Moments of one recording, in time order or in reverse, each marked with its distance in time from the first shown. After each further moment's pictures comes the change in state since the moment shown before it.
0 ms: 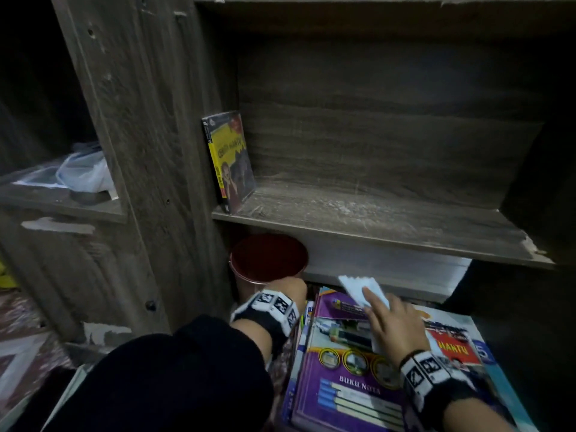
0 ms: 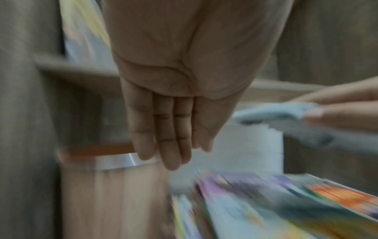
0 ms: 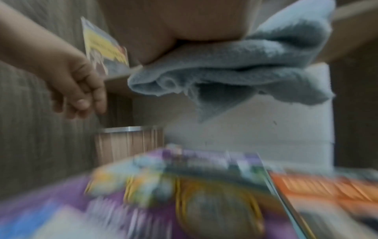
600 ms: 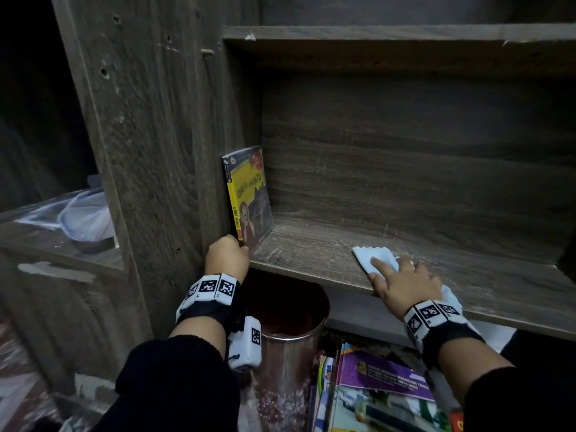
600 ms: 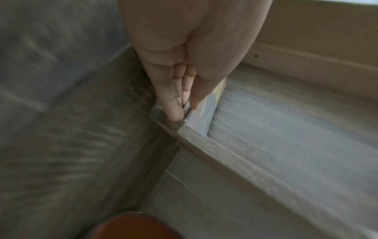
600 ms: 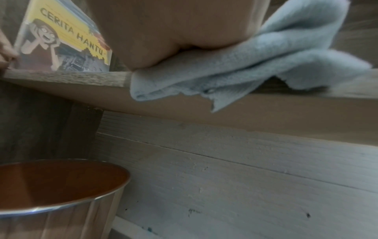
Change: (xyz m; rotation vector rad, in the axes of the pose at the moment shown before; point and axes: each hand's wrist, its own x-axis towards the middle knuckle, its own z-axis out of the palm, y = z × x) left_hand 0.066 -0.136 -0.103 -0.643 0.661 -0.420; right_hand 0.155 -0.050 -0.077 -0.213 -0.022 0.056
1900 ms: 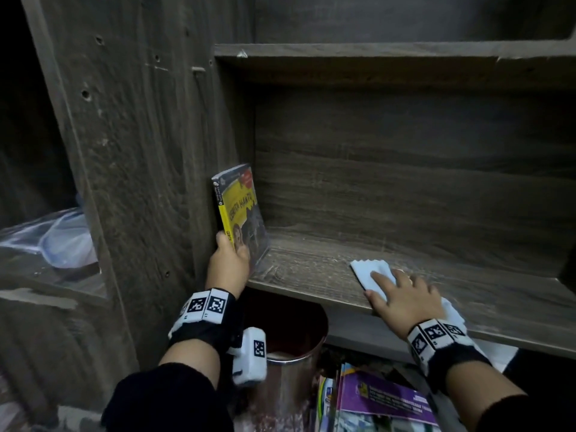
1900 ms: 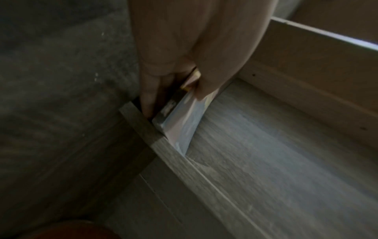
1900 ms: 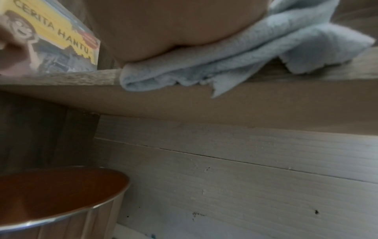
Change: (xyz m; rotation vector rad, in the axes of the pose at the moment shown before) left_hand 0.002 0.020 0.000 -0.291 0.044 0.053; right_hand 0.008 0.004 0.003 -0.012 -0.007 -0.033
